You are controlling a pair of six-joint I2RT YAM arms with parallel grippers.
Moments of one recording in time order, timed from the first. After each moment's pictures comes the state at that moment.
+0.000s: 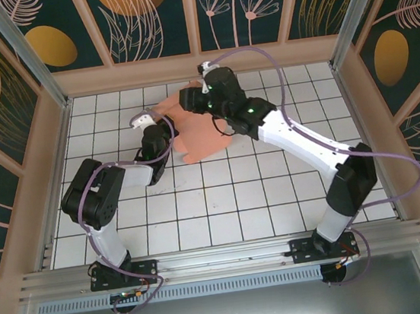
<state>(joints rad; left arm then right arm) -0.45 1.85 0.82 0.83 -0.31 -0.75 0.77 1.69 1.61 -0.31 0.08 0.54</state>
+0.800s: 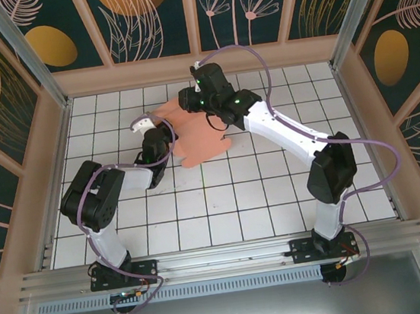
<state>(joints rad) -0.46 1.83 0.78 0.82 -0.35 -0.72 0.73 1.83 1.73 -0.41 0.03 0.57</state>
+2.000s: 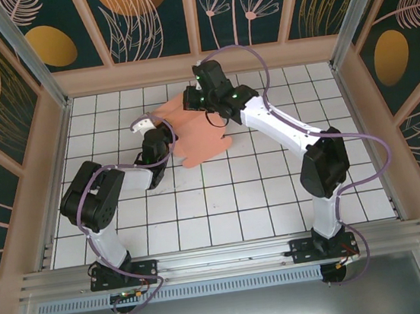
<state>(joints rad) -0.47 1.83 0.77 0.82 -0.36 -0.71 0.70 1.90 1.80 -0.45 -0.05 0.65</state>
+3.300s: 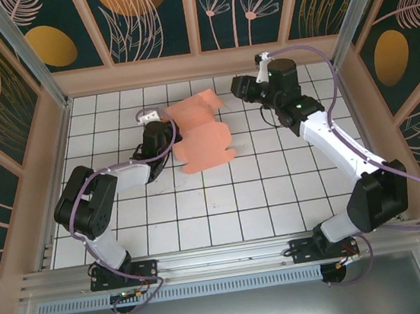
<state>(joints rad) -0.47 1.75 0.87 0.51 -0.16 -0.65 0.37 1.45 1.27 -0.16 -0.25 0.50</state>
